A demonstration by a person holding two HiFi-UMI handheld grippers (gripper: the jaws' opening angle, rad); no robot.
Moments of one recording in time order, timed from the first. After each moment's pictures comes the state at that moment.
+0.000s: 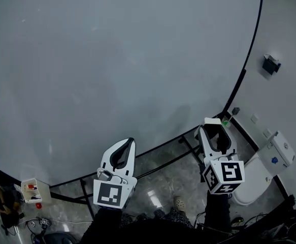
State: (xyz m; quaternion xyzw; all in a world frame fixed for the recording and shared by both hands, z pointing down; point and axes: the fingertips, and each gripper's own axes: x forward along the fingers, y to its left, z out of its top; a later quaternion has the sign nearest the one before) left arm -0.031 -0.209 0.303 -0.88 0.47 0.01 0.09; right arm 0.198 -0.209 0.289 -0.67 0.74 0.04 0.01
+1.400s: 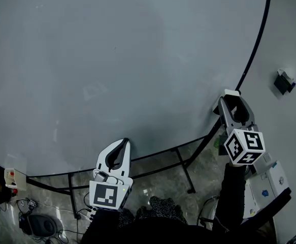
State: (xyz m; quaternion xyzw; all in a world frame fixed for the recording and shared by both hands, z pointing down) left arm 0.143 -0.297 0.307 -0.83 0.55 -0.01 0.08; right arm 0.445 -0.395 0.238 -0.62 0.78 0.07 0.04
